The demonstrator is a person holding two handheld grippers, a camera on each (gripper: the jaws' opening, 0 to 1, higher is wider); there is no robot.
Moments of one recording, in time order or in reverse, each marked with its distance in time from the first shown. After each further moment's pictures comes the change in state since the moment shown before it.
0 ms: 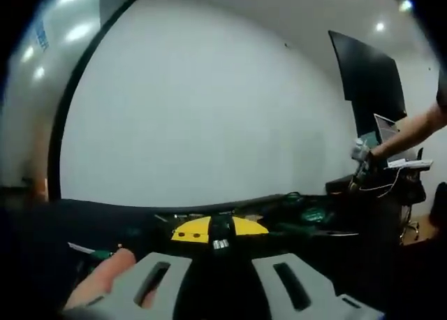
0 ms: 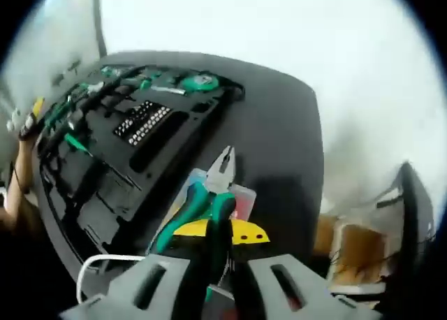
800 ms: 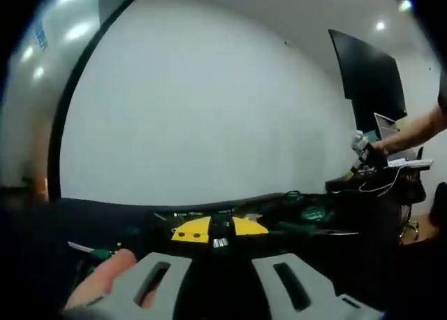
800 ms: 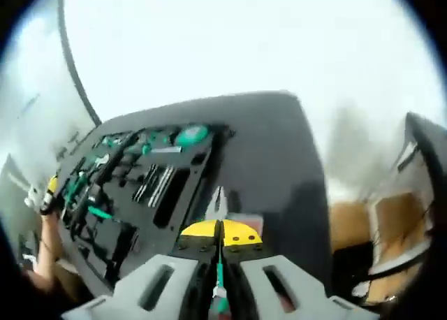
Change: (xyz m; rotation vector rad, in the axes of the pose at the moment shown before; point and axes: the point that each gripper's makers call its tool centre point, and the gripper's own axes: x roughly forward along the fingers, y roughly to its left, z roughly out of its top) left arm 0.001 0.002 -0.002 -0.002 0.009 0.000; right arm -0.035 -0.003 0.060 0.020 -0.221 -0.045
